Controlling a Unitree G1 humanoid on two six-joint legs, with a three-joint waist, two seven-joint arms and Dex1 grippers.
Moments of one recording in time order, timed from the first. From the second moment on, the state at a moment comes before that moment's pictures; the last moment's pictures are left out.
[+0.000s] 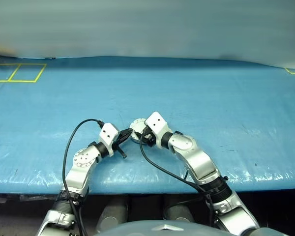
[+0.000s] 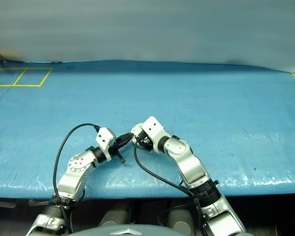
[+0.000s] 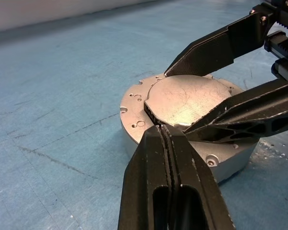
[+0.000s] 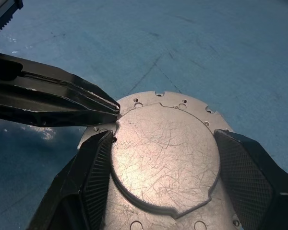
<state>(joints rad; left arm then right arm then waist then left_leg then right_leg) -0.11 0.30 -0.14 0.13 -0.12 -0.05 -0.66 -0.31 -0.20 0.38 -0.13 -0.01 0.62 0.43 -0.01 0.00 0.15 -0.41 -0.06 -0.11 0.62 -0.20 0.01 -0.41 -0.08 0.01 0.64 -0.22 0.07</state>
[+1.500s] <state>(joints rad) -0.11 0.31 -0.15 0.11 -0.12 -0.05 -0.67 -0.15 -0.07 -0.12 -0.18 0.71 0.97 0.38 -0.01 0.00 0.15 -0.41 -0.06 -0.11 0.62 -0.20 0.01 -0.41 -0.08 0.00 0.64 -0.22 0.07</state>
